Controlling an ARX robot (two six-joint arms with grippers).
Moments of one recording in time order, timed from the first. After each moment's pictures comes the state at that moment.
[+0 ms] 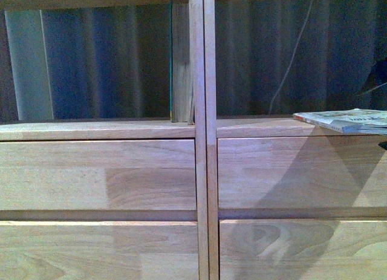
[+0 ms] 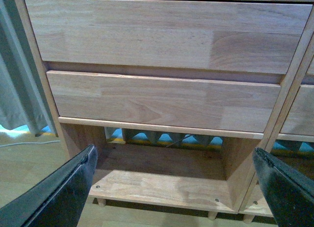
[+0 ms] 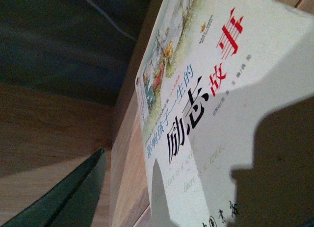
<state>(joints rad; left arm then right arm) 0.00 0.00 0.01 0.00 0.00 0.00 -0.11 1.60 1.15 0.37 -0.10 1.18</state>
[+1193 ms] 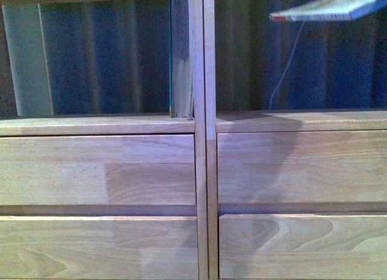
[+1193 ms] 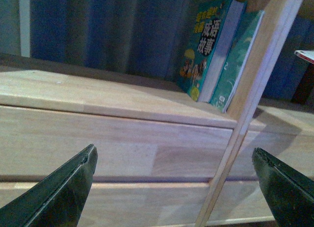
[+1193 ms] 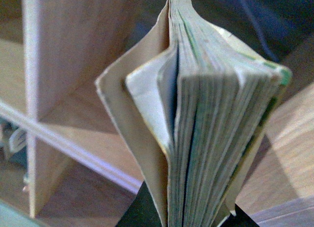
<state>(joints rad) 0.37 1.10 0.65 0.72 0.71 -0.38 -0.08 1.40 1.17 0.55 -0.26 1.11</state>
